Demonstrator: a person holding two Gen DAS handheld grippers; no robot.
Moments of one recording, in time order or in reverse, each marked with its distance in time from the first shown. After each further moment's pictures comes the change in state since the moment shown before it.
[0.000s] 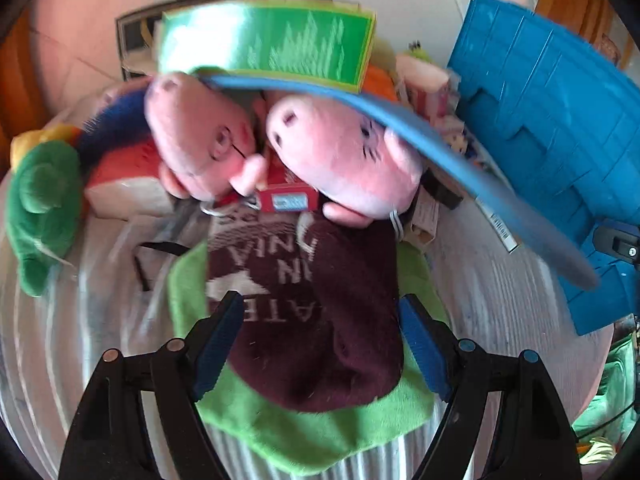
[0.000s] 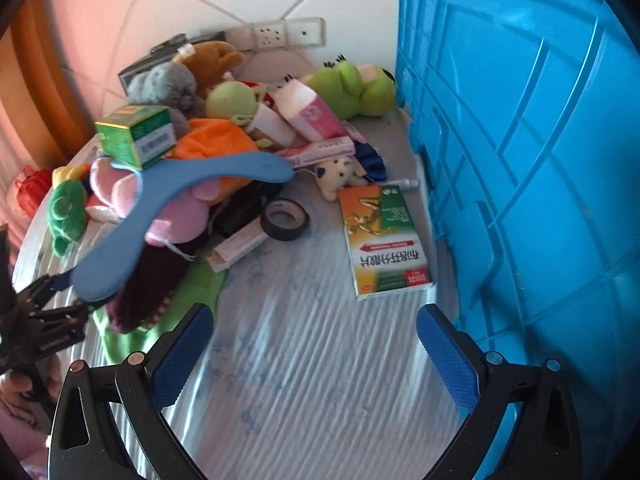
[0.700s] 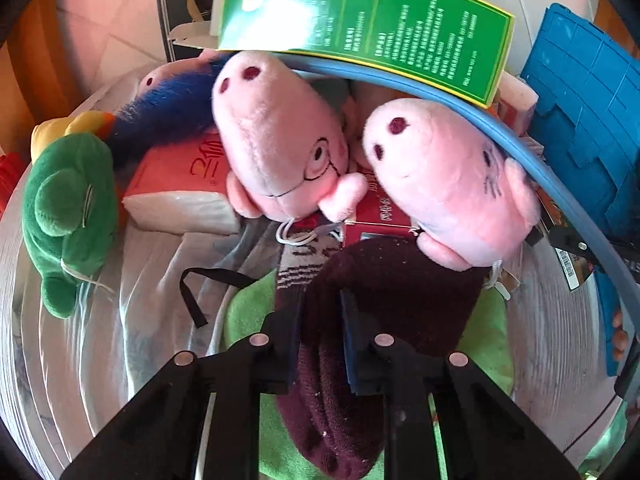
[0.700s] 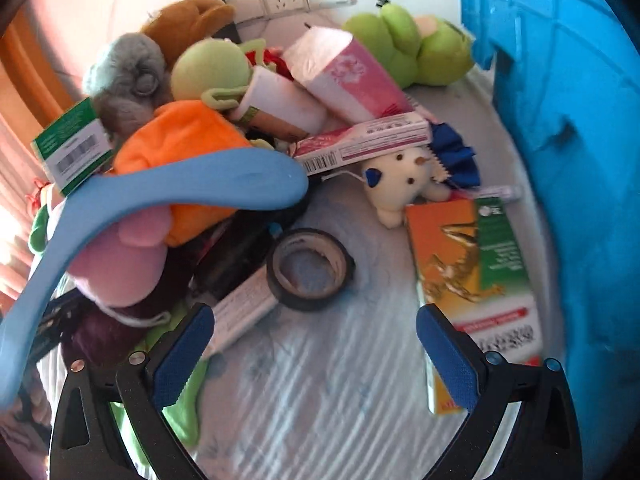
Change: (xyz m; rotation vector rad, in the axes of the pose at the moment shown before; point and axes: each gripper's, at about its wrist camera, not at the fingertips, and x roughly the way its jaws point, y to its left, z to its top) left arm 0.017 0.039 0.032 -0.076 0.035 0.138; right arm 0.133 0.001 0.053 0.012 0.073 0.185
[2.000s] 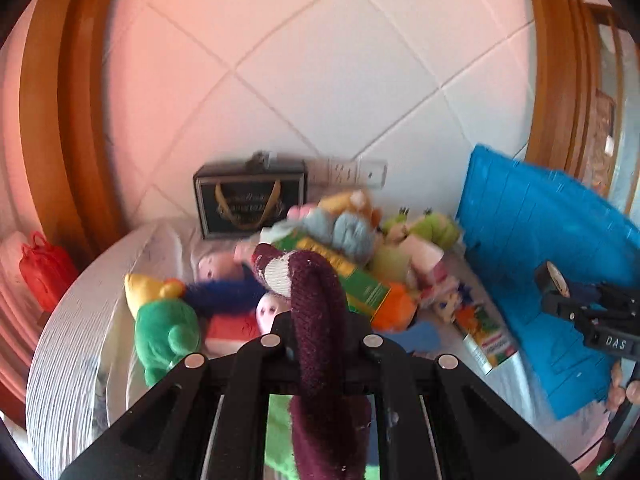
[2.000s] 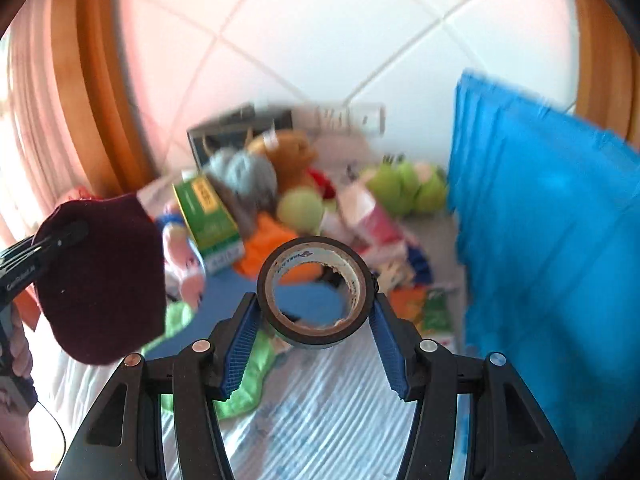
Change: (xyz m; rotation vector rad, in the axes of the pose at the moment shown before) left arm -0.213 -0.024 0.010 0.040 -0.529 0.001; right arm -0.197 0.059 -0.034 -0.162 -0.356 -0.026
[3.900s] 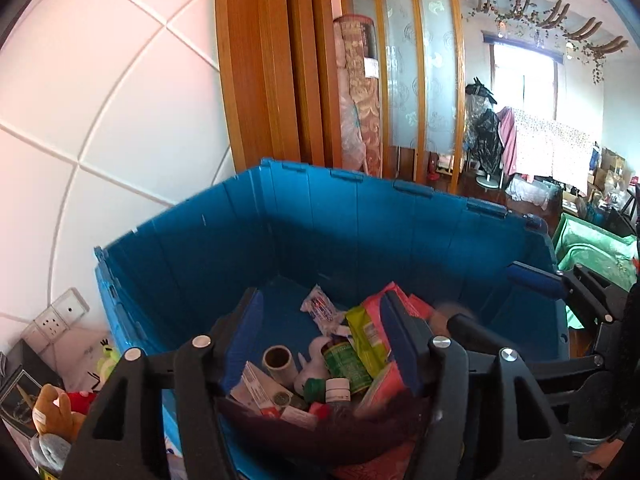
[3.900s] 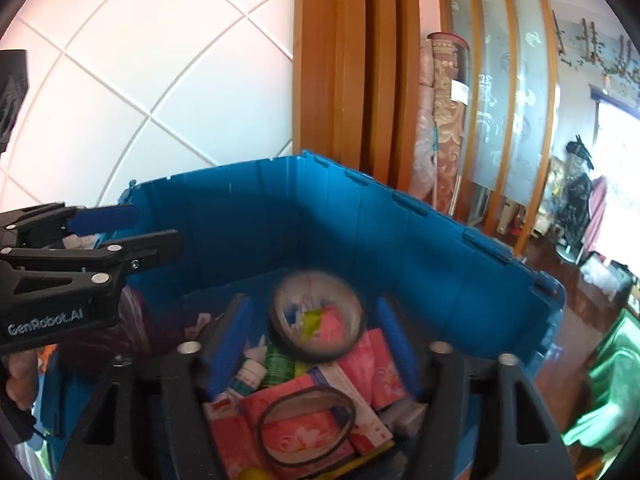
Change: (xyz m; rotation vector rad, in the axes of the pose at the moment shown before) left arm 0.025 -0.419 0.099 0.551 0.046 -0.687; right arm -0.189 -0.219 -0.015 0.351 -0.174 -0.658
